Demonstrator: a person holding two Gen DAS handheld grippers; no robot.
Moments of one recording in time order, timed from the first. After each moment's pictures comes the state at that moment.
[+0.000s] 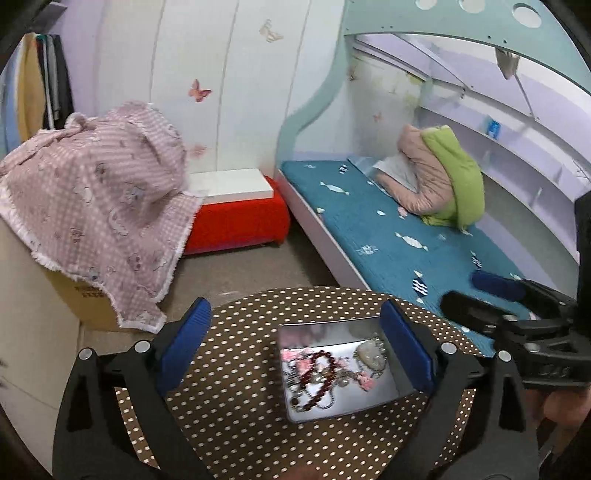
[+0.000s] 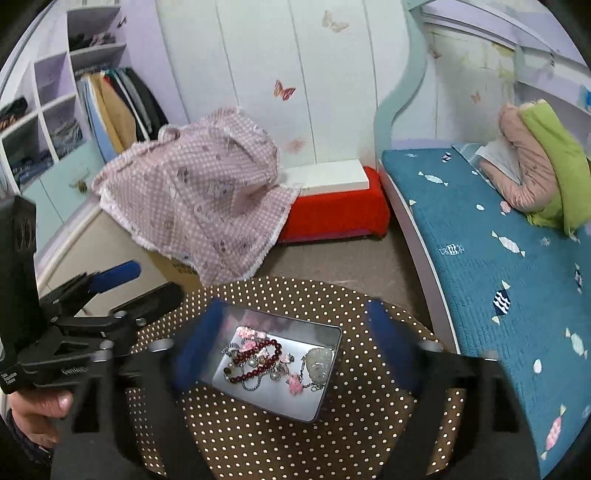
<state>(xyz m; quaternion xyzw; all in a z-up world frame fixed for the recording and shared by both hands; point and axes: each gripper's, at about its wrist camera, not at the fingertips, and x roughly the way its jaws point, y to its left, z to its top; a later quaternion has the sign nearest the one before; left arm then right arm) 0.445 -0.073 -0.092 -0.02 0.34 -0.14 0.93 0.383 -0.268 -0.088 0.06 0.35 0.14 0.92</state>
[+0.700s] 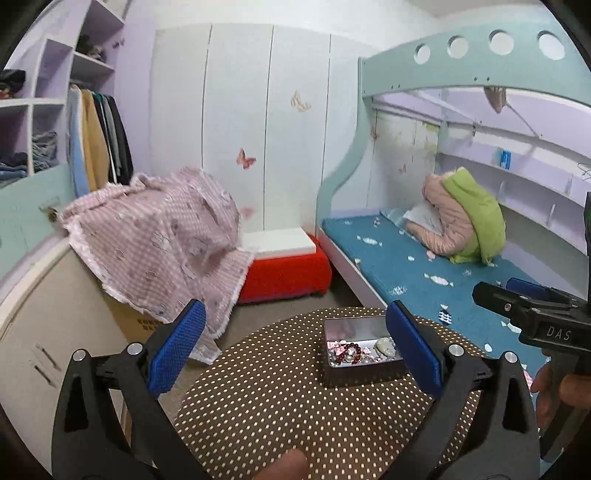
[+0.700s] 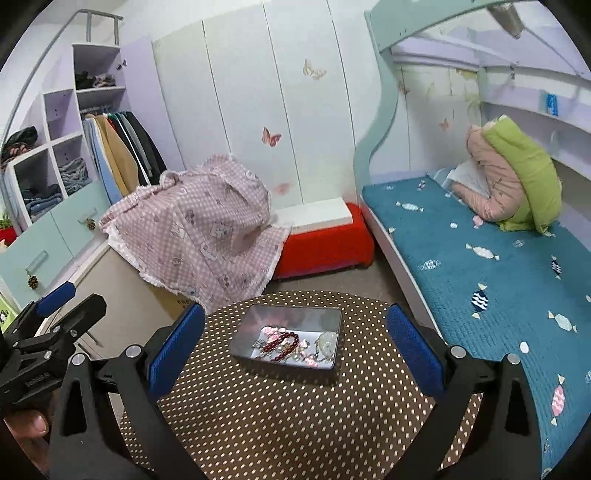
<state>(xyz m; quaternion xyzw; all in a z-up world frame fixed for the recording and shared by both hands) 0.280 -0.034 -0.011 0.01 0.22 -0.06 0.97 0.260 -0.267 -0.034 0.08 0.27 0.10 0.95</state>
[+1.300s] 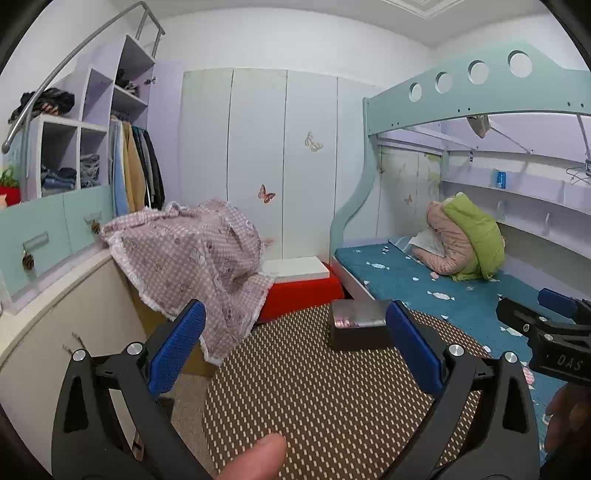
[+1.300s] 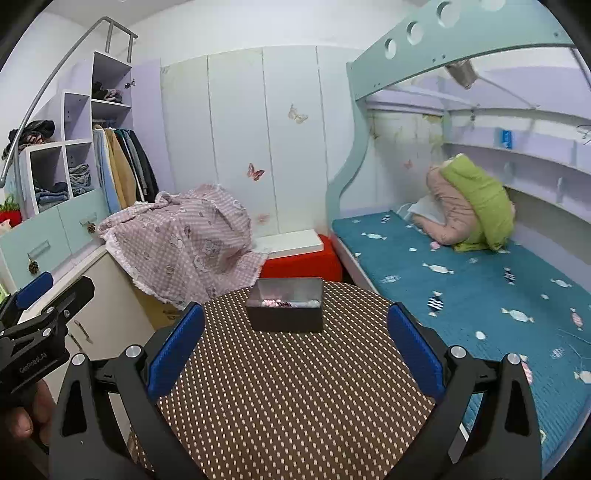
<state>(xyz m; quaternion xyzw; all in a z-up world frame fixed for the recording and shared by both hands) 0.099 -0.012 -0.010 0.01 0.15 -0.04 0.99 0.087 -0.232 -0.035 0.05 0.20 0.03 0.98</state>
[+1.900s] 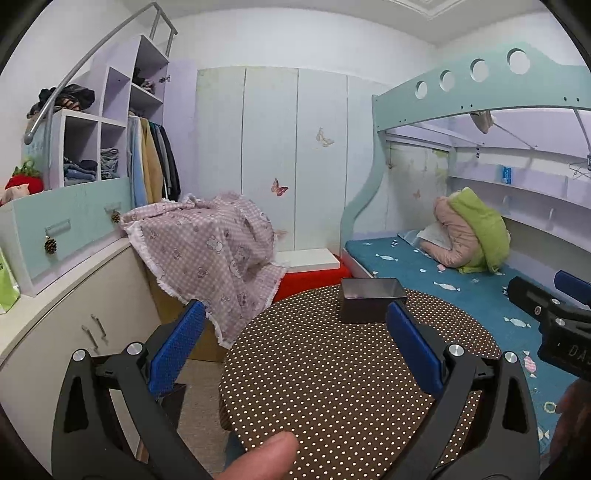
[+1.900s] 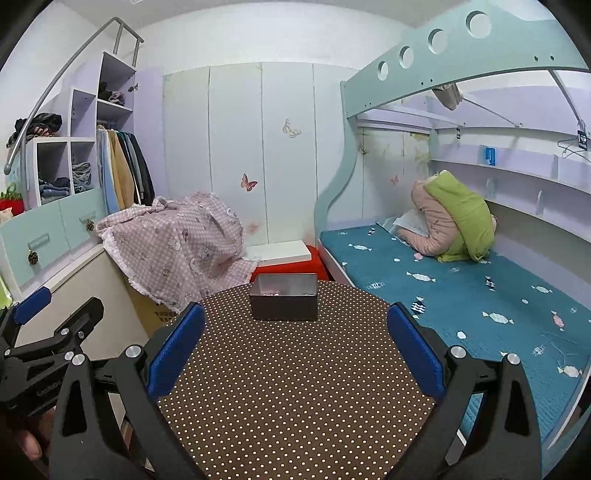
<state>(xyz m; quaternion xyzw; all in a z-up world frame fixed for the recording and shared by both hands) 0.034 0.000 -0.028 0.02 0.15 -0.01 0.99 0.032 -0.206 -0.038 0.03 0.17 0.01 0.98</state>
